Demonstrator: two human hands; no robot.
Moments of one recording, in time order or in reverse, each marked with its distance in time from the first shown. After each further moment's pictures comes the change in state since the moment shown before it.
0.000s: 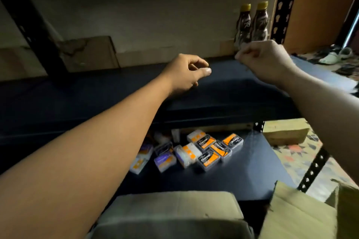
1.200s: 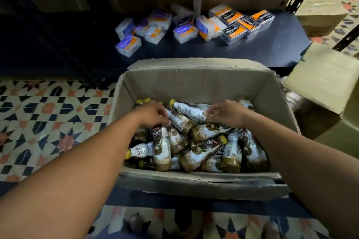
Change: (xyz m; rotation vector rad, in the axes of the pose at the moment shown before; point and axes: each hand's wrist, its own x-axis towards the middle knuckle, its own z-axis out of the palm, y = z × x) left_hand -0.421 -0.275 0.091 0.176 -0.583 -0.665; right_hand -0.424 0.012 0.227 -0.087 -1.146 0.307
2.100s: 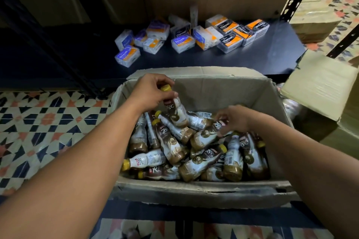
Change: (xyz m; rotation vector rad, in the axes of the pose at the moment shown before) left_hand 0.000 0.053 -0.051 -0.361 0.421 0.220; right_hand 0.002 0.018 -0.022 -0.195 -0.076 -0.007
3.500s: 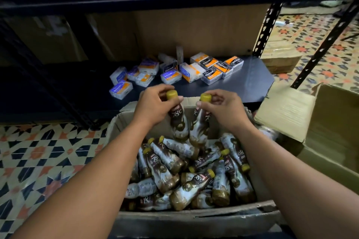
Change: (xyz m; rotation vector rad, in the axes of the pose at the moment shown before) left_hand 0.002 0.077 0.007 -0.062 0.192 0.186; right_hand -0.052 -0.056 -0.068 0.871 0.784 -0.140
